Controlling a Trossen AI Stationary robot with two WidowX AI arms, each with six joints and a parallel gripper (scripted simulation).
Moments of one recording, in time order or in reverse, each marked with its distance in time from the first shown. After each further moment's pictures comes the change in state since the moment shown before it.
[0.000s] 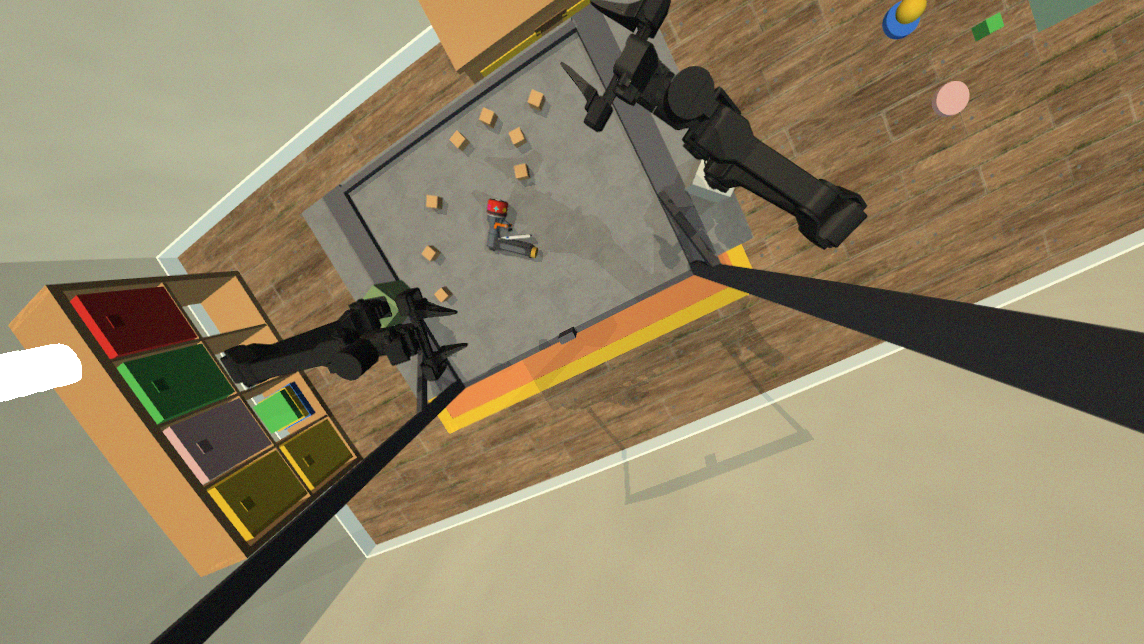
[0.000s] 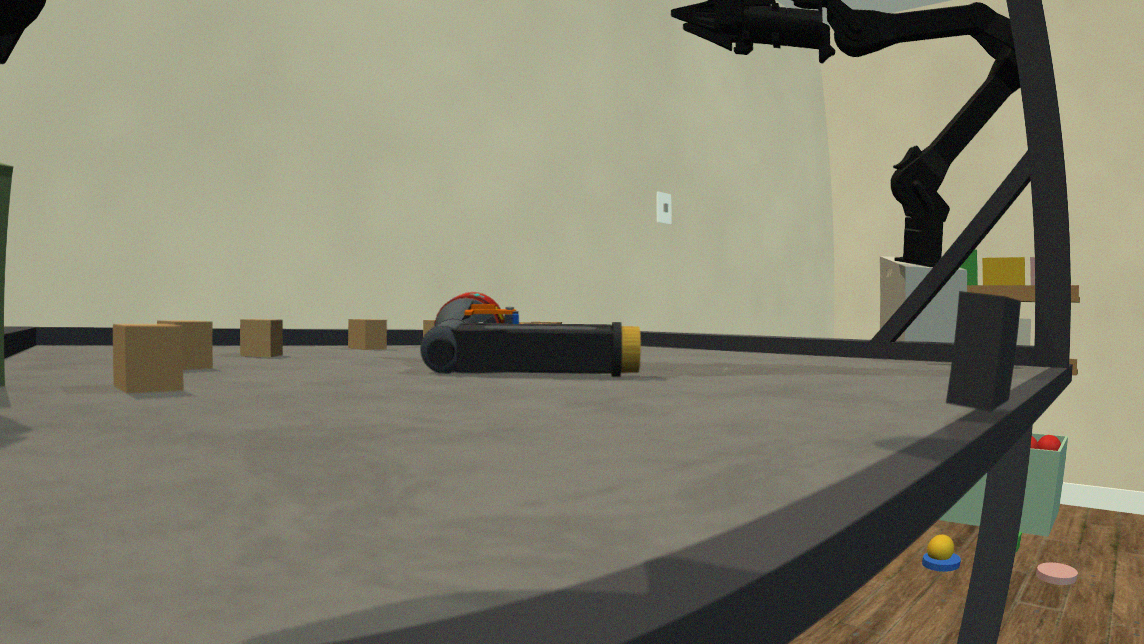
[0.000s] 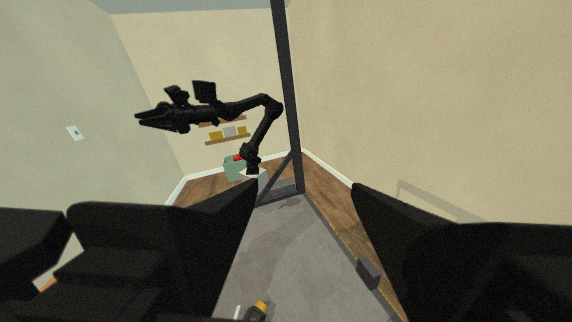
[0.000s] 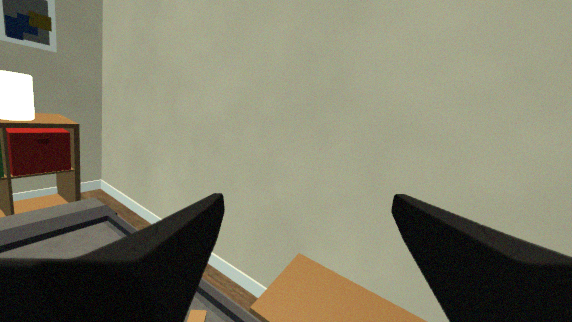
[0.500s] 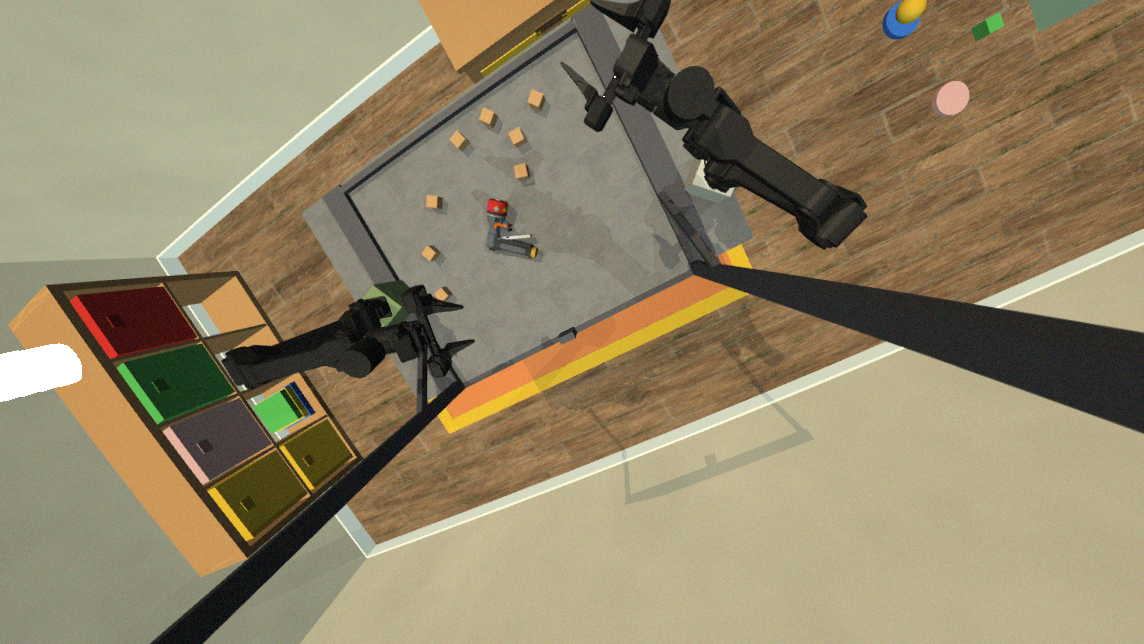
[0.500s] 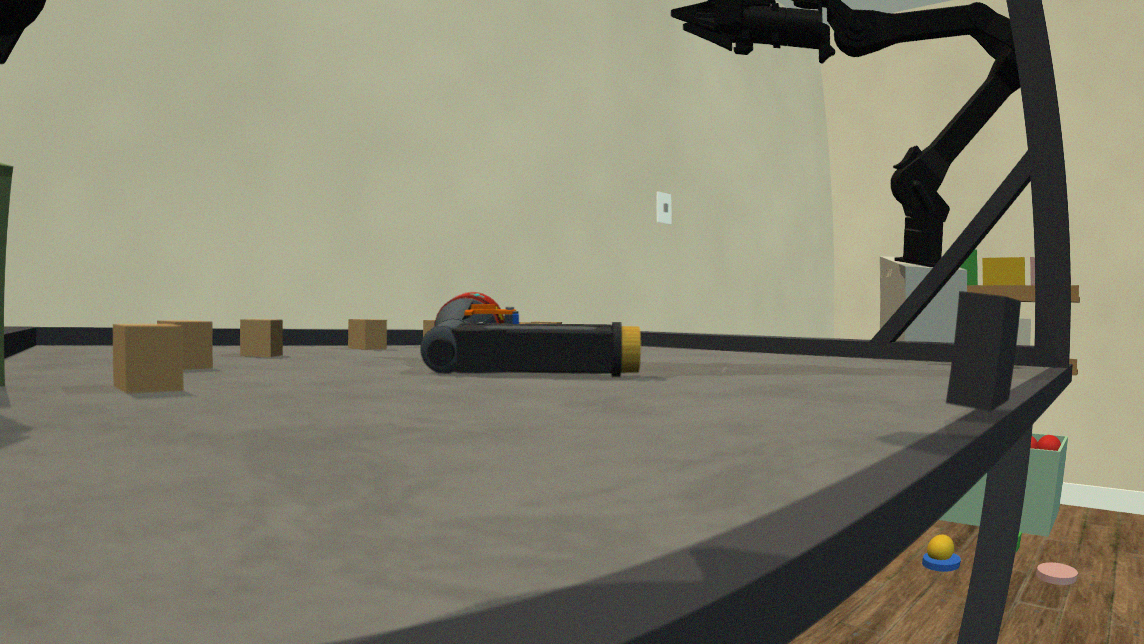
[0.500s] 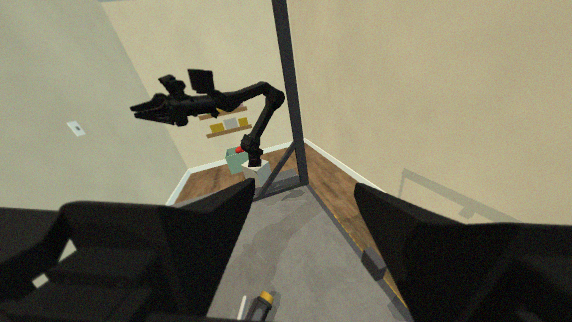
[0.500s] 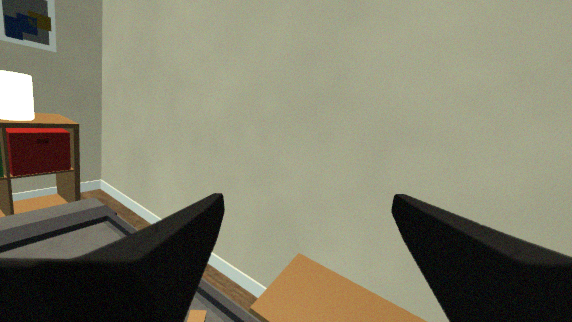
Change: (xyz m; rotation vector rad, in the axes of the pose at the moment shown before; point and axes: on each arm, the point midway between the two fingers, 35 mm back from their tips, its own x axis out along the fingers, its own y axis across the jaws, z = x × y) left arm 0.012 0.003 -0.008 0.022 0.059 0.006; right arm 0.000 0.000 0.000 0.000 0.000 -0.001
